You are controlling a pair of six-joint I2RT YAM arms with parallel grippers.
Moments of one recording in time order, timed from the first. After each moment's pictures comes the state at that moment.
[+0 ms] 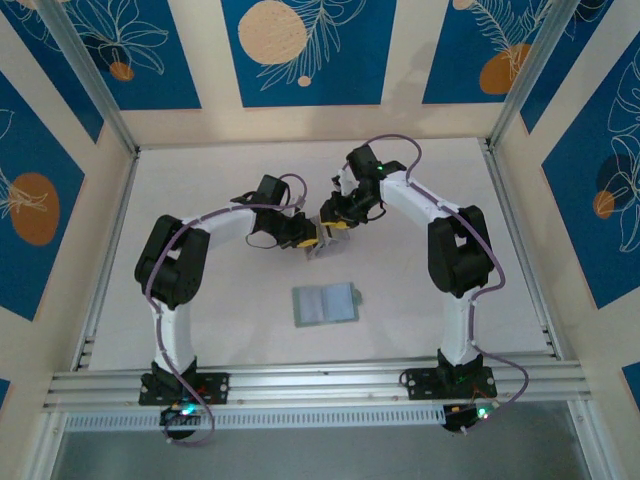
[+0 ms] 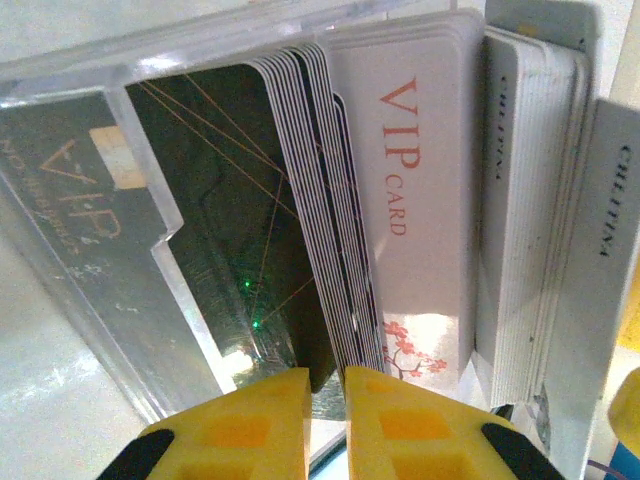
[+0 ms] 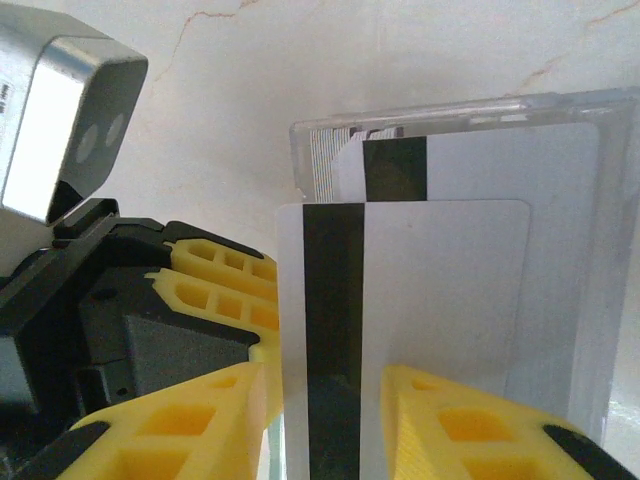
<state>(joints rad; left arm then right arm) -0.47 1.98 1.32 -0.36 0.67 -0.68 0.43 2.02 1.65 -0.84 -0.57 0.40</state>
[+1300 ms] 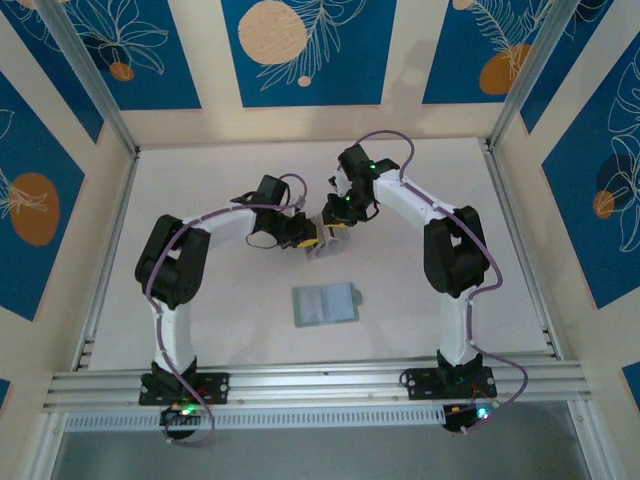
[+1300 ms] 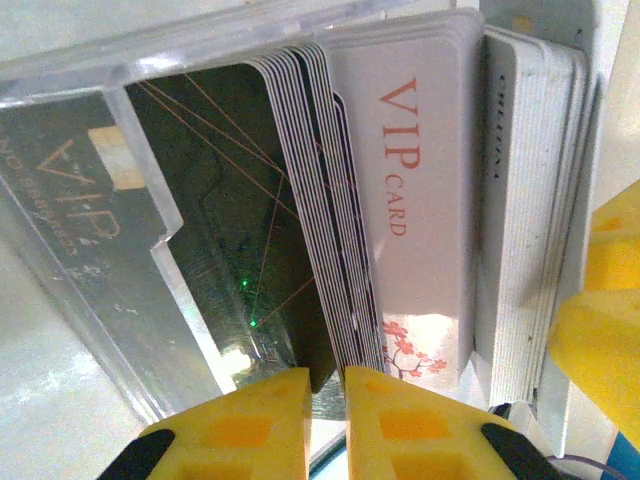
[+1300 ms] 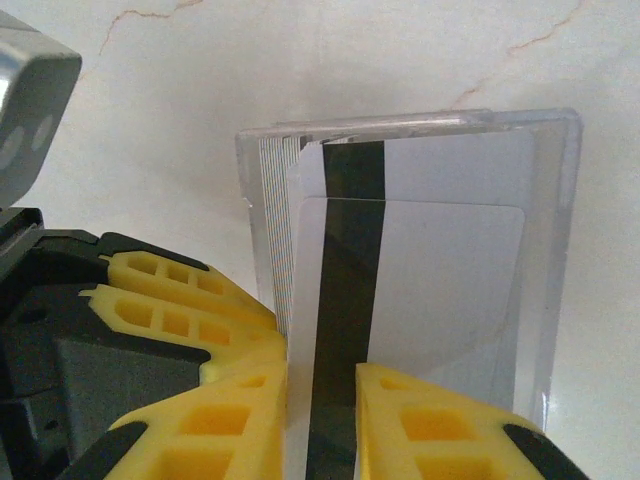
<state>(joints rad) -0.47 1.99 1.31 -0.35 0.67 -0.68 0.47 2.04 1.70 -0.91 -0.40 0.36</state>
